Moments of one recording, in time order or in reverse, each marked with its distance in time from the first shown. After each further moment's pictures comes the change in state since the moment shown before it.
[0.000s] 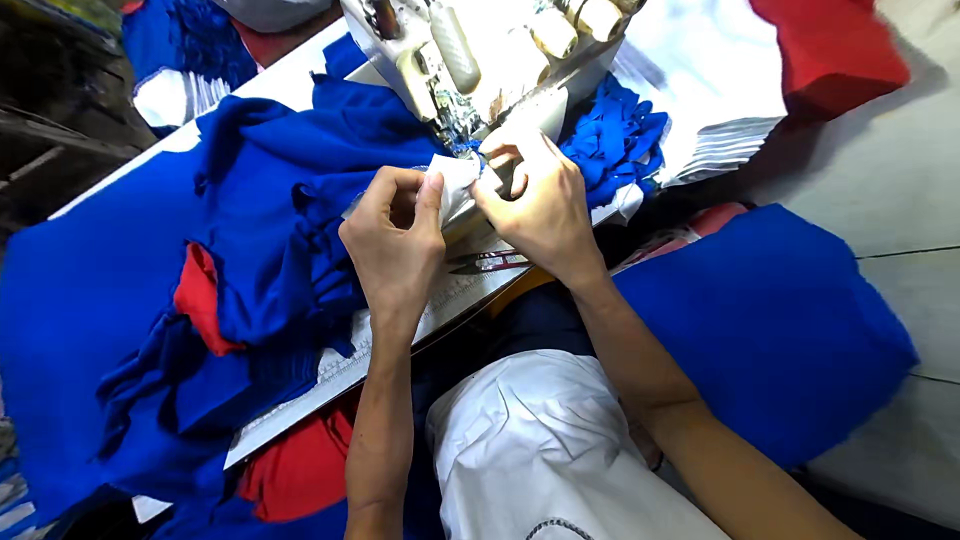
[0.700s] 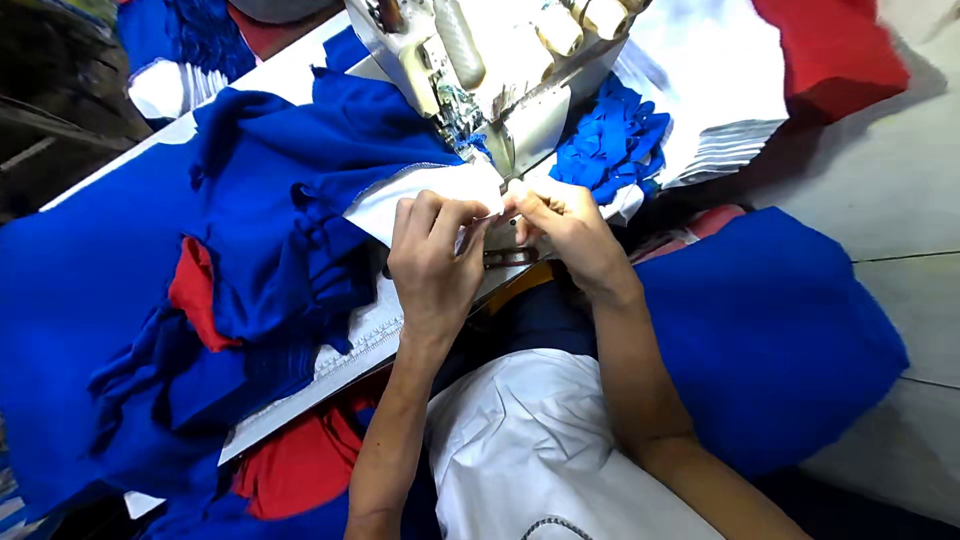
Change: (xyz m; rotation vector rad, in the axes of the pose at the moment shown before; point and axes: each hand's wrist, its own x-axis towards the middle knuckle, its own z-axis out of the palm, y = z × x) left_hand -0.015 0.006 0.028 0.191 0.057 0.264; right_hand -0.030 0.018 -0.028 0.585 -0.293 0.303
